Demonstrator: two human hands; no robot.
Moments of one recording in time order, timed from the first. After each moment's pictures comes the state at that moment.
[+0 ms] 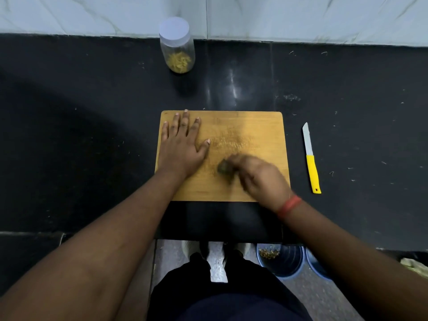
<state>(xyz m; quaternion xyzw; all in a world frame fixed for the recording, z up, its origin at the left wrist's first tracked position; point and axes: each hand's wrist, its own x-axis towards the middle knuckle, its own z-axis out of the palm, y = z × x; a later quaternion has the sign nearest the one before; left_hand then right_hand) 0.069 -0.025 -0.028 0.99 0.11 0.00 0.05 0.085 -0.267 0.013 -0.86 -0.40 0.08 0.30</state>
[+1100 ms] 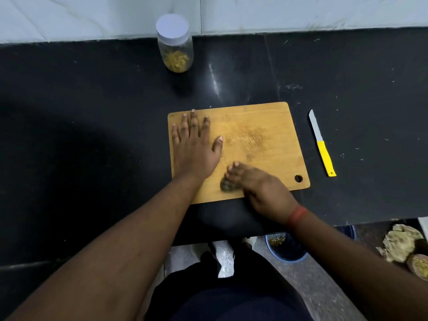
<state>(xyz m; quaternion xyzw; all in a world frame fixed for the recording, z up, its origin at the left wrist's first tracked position) 0.069 -0.022 -0.036 0.99 0.10 0.02 0.06 0.031 -0.233 0.003 -0.87 -0.41 0.11 0.24</state>
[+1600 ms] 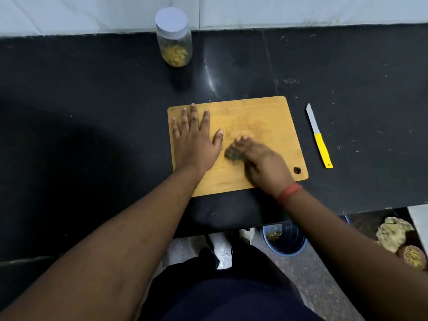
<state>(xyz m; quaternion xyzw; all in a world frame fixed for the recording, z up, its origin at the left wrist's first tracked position) 0.069 -0.022 -0.034 0.99 0.10 0.01 0.07 0.057 -0.223 0.001 -0.92 -0.31 0.04 0.24</state>
